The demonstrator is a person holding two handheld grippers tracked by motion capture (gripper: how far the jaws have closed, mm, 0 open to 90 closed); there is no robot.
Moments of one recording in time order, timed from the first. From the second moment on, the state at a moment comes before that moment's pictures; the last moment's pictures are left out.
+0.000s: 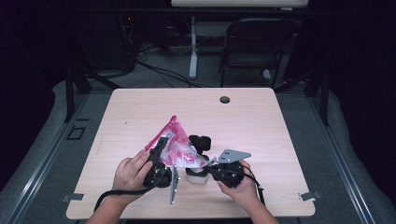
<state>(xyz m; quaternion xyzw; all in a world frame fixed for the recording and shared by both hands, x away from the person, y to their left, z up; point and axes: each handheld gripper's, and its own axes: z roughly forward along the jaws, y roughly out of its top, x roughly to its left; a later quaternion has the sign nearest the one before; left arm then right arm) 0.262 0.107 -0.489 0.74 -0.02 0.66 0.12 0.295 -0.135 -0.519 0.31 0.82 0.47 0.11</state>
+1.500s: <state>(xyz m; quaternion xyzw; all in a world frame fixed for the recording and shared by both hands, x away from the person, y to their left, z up) 0.260 0.107 -0.486 0.73 -0.02 0.67 0.13 0.296 -0.135 -0.521 0.31 0.82 0.47 0.10</state>
